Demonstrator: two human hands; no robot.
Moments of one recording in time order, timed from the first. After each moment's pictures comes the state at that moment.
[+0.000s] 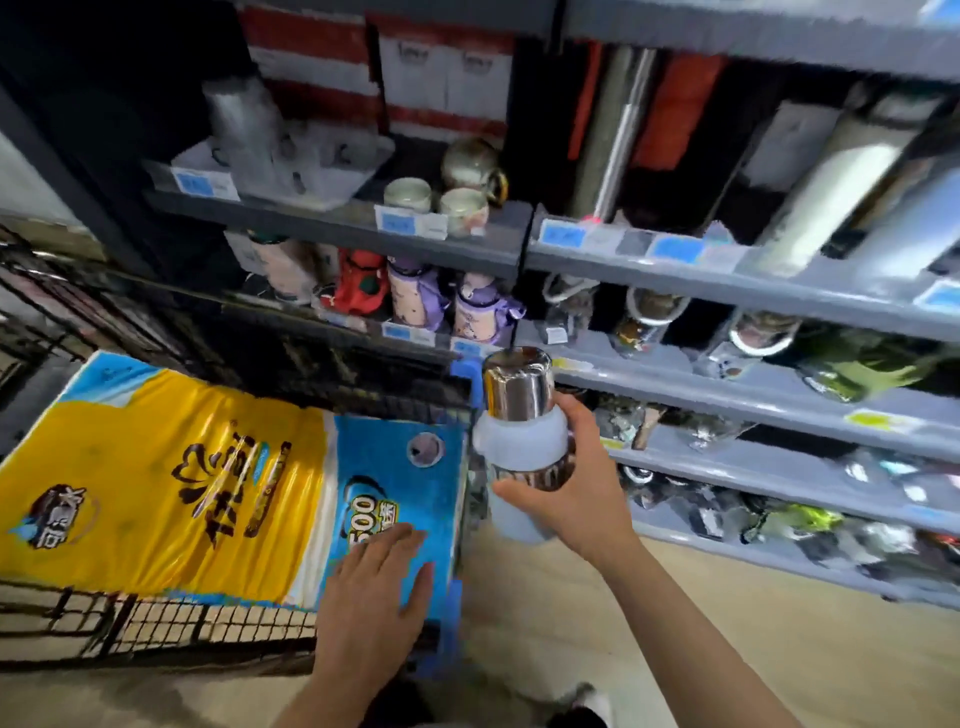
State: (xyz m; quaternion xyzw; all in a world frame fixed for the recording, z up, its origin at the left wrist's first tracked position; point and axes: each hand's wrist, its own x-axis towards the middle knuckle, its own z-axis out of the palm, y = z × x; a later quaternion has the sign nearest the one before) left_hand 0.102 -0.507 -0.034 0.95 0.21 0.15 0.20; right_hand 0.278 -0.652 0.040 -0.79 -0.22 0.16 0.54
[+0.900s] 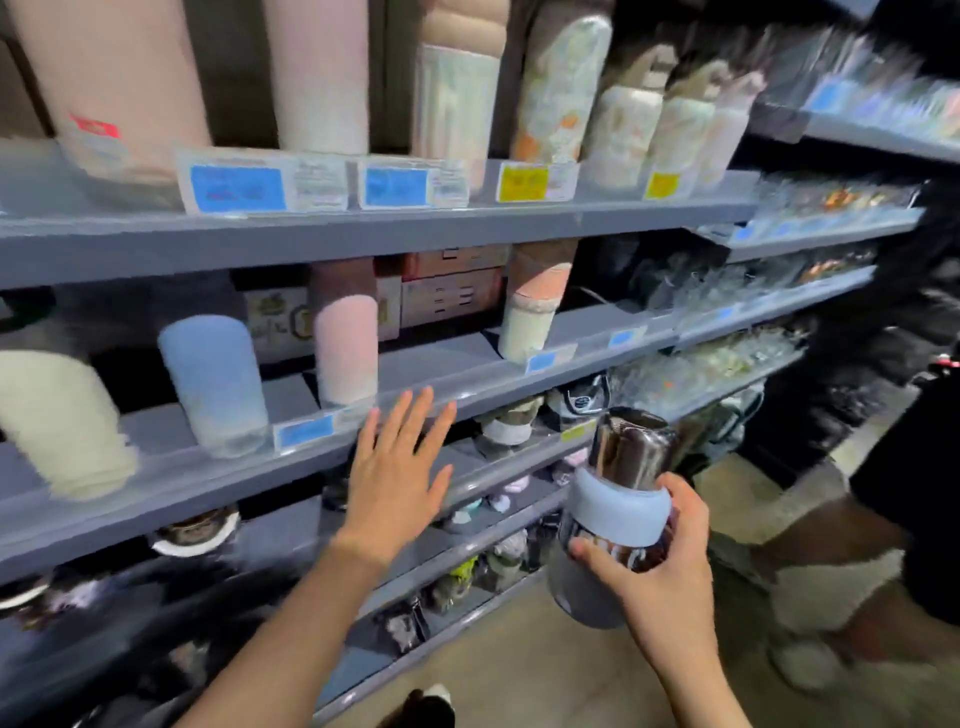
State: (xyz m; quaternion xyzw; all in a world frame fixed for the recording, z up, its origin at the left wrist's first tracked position) left_hand 0.613 -0.948 0.050 0.92 -0.25 0.26 0.13; right_hand 0.452 -1.154 0.100 -0.80 0.15 -0.26 0.51
